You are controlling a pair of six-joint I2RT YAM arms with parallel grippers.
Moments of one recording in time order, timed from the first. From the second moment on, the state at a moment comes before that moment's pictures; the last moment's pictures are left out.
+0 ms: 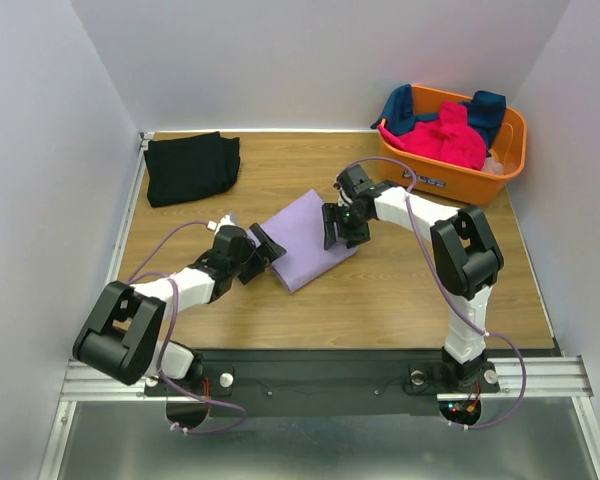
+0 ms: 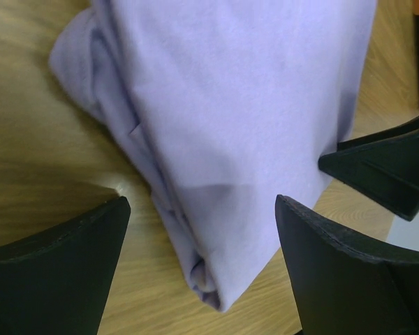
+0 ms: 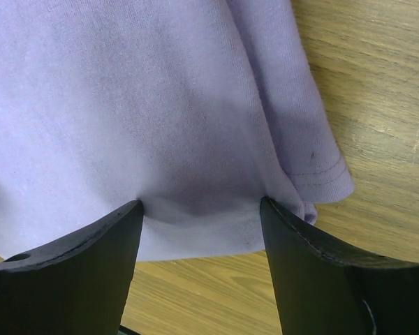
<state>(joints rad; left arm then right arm) -0.44 1.34 0.47 0.19 0.06 -1.00 0.52 1.99 1.45 -0.63 -0.21 0.38</state>
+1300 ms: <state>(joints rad) -0.57 1.72 0.77 0.26 0.03 -0.93 0.53 1.94 1.38 -0.59 -0.20 0.40</state>
